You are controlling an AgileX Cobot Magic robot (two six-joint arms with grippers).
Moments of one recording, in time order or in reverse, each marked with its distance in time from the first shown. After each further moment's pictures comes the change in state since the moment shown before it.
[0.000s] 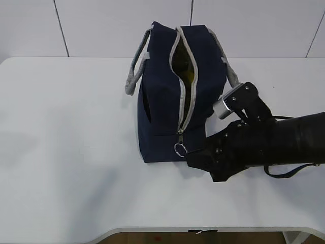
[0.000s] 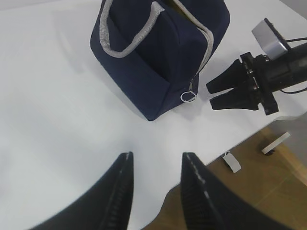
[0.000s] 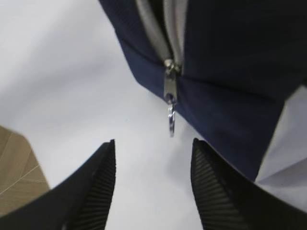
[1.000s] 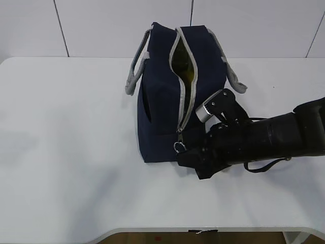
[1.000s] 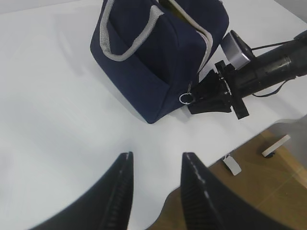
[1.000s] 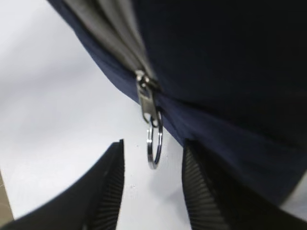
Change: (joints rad) left arm 0.000 0.000 0.000 0.000 -0.009 0.000; right arm 0.000 0.192 -0.122 0.014 0.044 -0.066
